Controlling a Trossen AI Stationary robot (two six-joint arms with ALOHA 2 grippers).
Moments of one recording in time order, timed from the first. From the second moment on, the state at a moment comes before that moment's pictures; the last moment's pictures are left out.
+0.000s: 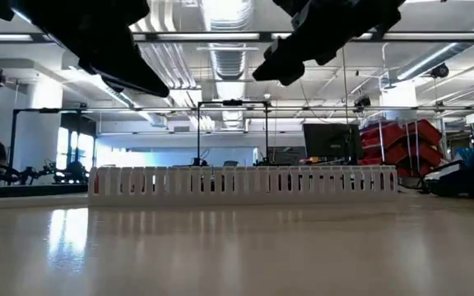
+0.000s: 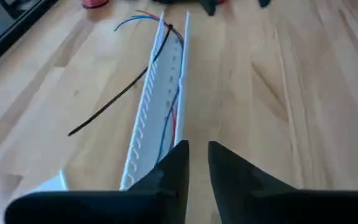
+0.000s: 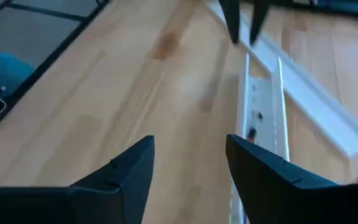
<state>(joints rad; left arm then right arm) -0.36 1.25 0.68 -0.07 -0.46 -0.30 0.10 1.59 0.96 -0.03 -0.24 -0.16</state>
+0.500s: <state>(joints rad) -0.37 1.38 0.66 -0.02 -0.35 -0.29 0.20 1.70 0.92 0.33 -0.10 -0.15</state>
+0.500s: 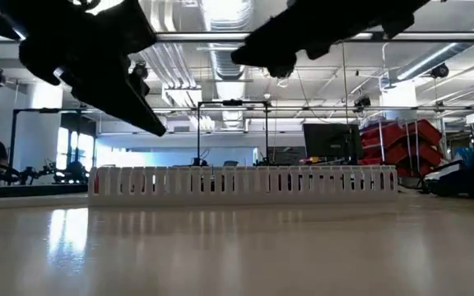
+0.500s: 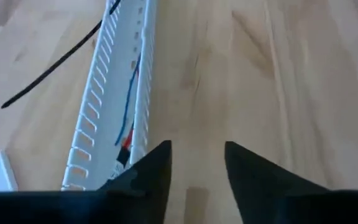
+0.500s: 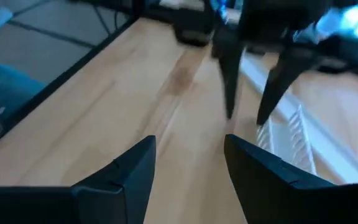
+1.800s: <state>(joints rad) -0.16 1.18 0.37 0.66 -0.31 -0.13 0.08 1.92 0.99 0.80 -0.04 -0.37</state>
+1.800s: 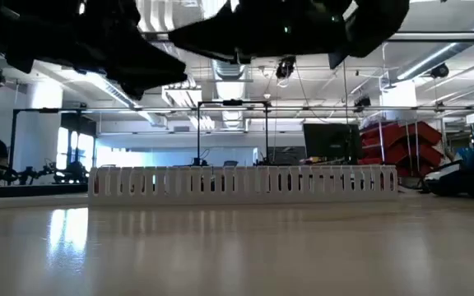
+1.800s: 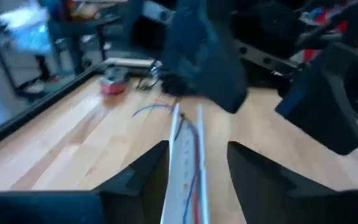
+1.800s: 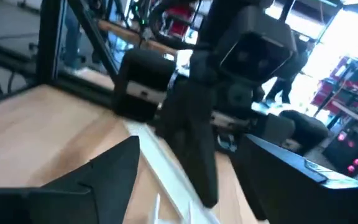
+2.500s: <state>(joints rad) -0.16 1.19 0.38 0.64 -0.35 -0.21 0.07 1.93 0.89 0.92 0.01 -0.31</state>
